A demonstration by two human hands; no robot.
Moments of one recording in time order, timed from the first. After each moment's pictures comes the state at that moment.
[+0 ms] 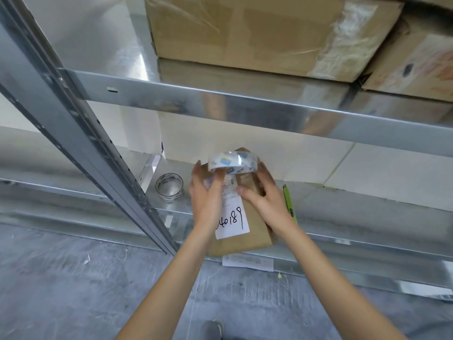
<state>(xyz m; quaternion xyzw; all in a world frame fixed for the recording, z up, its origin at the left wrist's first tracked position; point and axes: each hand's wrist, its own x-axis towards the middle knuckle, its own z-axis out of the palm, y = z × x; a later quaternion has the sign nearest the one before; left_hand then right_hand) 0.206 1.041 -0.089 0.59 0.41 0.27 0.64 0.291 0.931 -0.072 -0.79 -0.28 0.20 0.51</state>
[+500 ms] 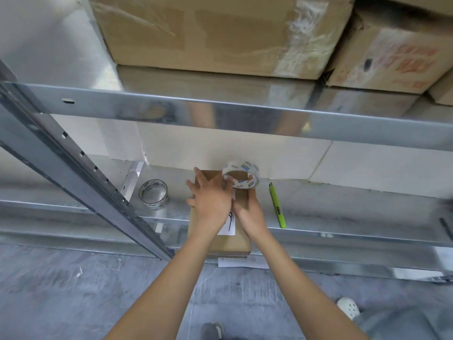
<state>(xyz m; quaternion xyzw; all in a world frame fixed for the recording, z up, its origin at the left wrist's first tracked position) 0.258 1.024 -0.103 0.83 0.42 0.04 0.35 0.288 0.925 -0.124 -0.78 -0.13 0.25 0.56</state>
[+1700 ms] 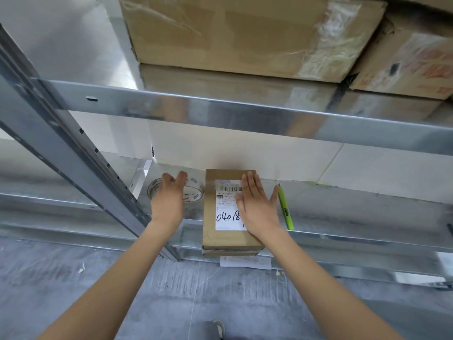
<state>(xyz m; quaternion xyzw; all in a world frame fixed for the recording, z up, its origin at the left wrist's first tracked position) 0.180 1.118 -0.127 0.92 0.35 0.10 0.11 0.299 0.936 -0.116 -0.93 -0.36 0.11 0.05</state>
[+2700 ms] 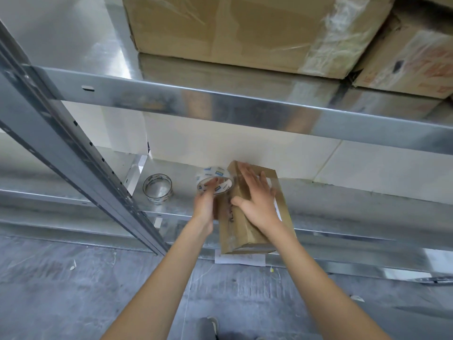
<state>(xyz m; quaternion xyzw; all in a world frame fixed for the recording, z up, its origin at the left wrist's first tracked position) 0.229 1.043 -0.129 0.40 0.43 0.11 0.80 0.299 0.932 -0.091 -0.89 -0.31 0.16 0.29</state>
